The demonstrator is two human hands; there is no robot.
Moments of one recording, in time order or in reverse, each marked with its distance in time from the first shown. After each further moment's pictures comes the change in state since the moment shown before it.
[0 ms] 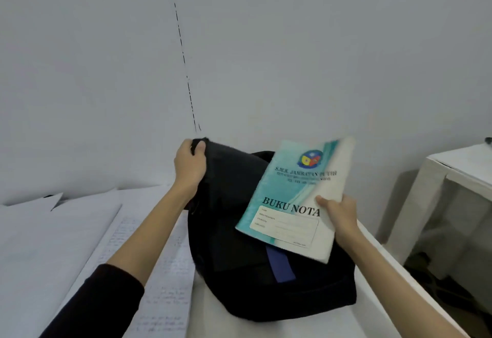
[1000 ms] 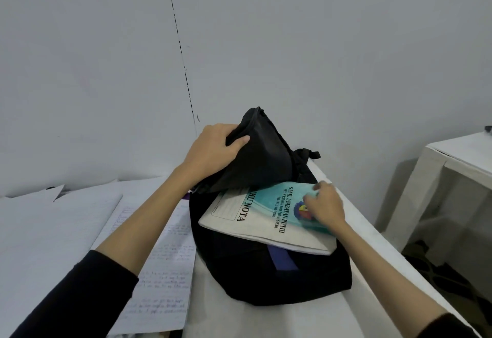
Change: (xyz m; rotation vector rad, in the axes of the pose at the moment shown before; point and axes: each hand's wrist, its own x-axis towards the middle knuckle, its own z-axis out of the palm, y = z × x) left_hand -0.032 0.043 0.001 0.489 -0.435 0.542; right_hand 0.013 0.023 0.008 -0.847 -0.060 -0.246
